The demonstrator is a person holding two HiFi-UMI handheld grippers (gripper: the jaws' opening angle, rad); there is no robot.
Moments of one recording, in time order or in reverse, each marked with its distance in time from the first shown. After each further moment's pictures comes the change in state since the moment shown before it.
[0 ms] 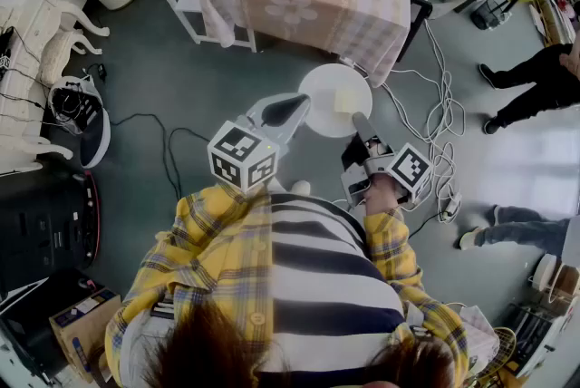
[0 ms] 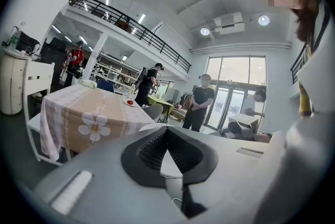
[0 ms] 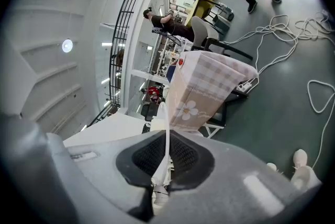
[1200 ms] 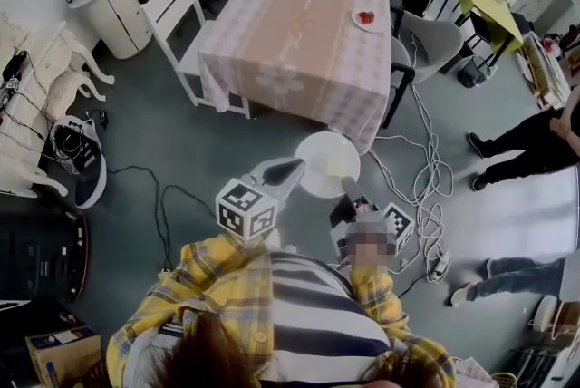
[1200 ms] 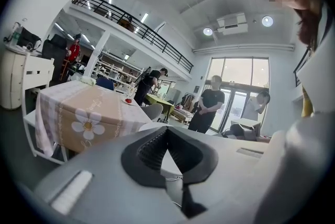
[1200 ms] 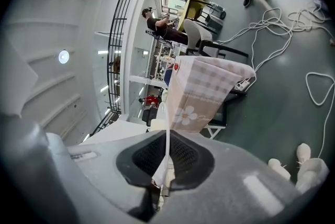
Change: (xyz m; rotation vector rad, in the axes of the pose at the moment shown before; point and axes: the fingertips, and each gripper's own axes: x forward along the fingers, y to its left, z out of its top) left arm 0.039 -0.013 -0.011 -0.031 0.007 0.013; right arm -0.010 -0.023 0.031 0.081 -0.027 0.009
